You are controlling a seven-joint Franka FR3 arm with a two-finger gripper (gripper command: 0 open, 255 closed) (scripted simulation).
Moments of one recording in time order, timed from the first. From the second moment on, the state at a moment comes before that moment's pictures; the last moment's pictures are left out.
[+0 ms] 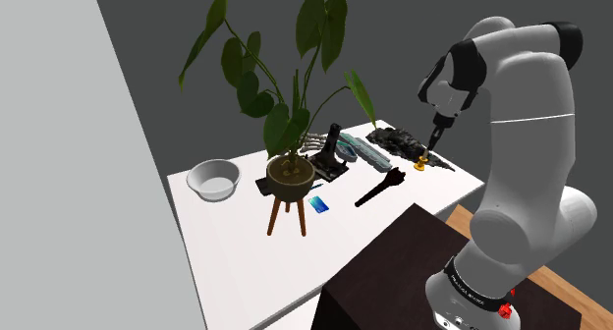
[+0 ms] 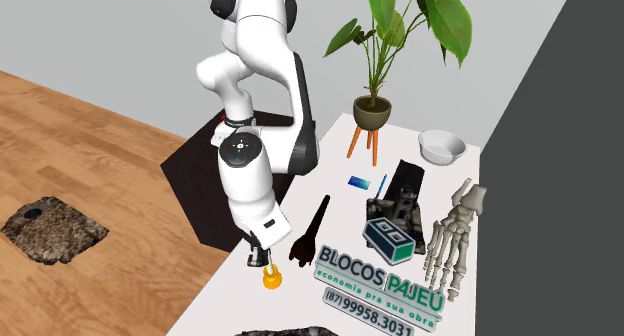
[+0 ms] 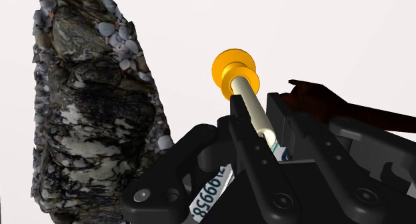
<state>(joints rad) -0.33 0.58 -0.71 -1.88 0.48 2.29 -1.50</state>
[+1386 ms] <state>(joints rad) -0.38 0.69 -0.64 -1.87 0.56 2.37 -1.55</state>
